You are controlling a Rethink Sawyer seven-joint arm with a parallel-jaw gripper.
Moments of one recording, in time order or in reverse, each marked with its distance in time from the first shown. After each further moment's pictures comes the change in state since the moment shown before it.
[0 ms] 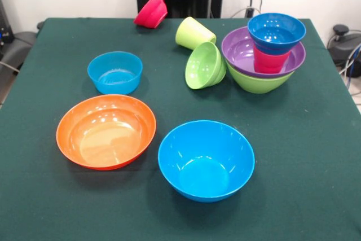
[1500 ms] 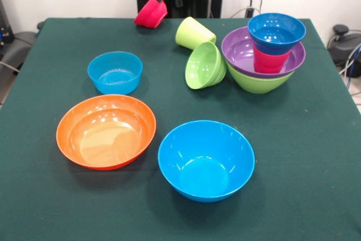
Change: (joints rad) arm 0.035 0.134 0.033 -0.010 0.000 -0.029 0.000
